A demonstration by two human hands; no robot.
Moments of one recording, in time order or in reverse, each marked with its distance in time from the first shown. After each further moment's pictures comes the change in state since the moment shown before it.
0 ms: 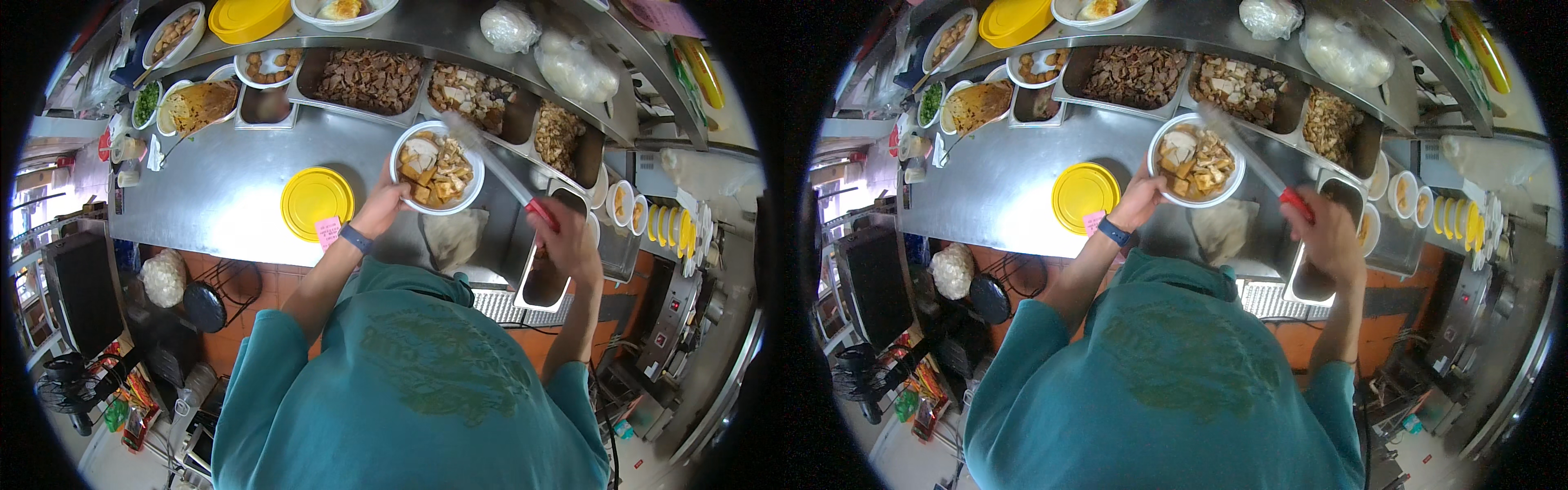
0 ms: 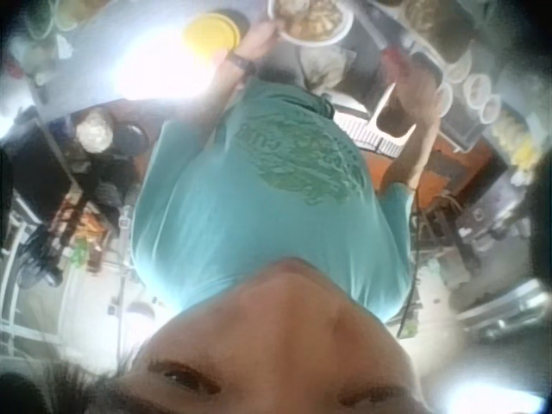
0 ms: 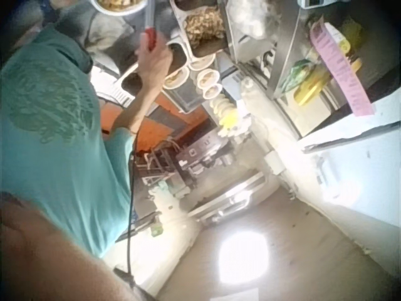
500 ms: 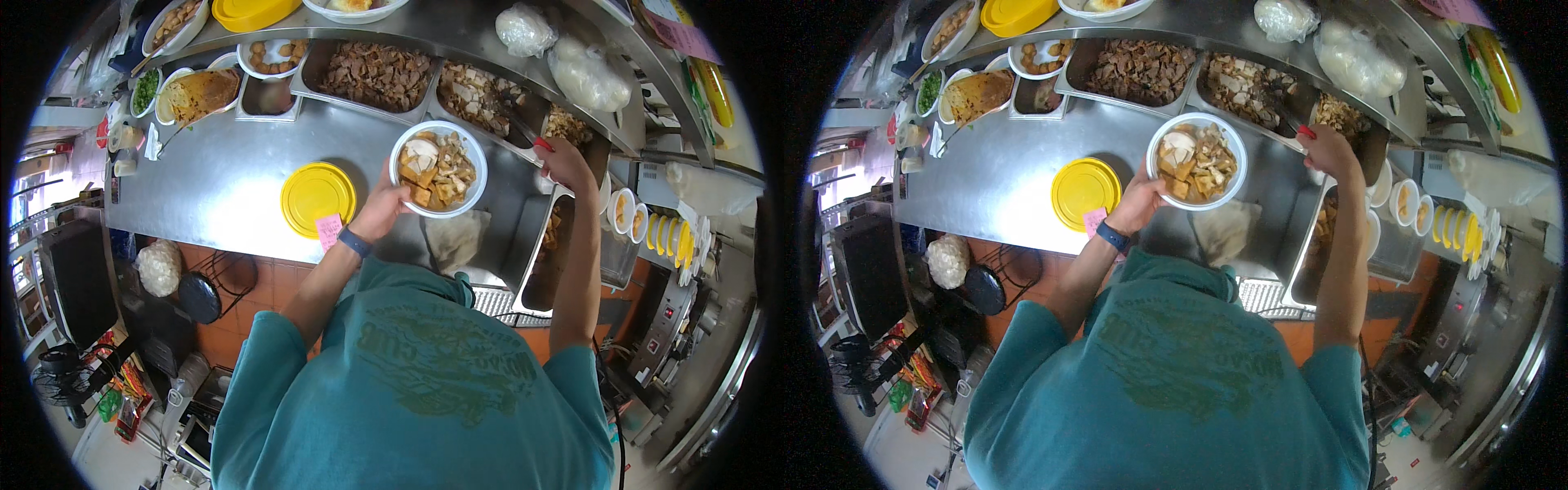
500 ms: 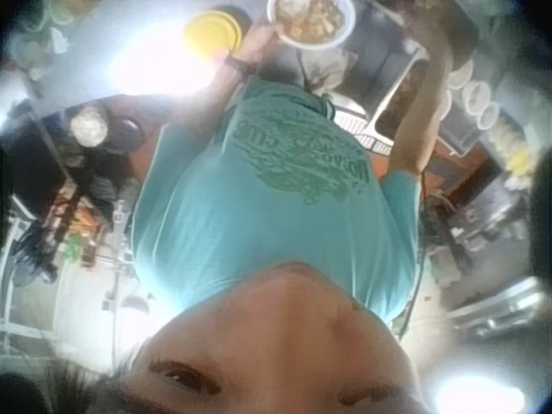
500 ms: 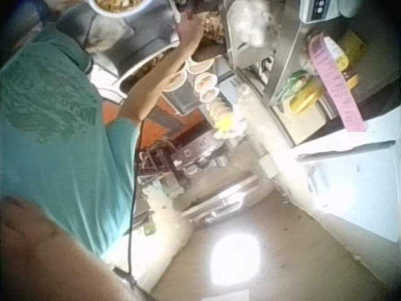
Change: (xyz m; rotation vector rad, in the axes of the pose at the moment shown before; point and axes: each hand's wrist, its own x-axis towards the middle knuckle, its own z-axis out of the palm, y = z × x) left_hand -0.003 -0.006 -0.009 -0.128 -0.029 0.014; right_hand 0.166 0.058 -0.004 -0.058 -0.040 0.101
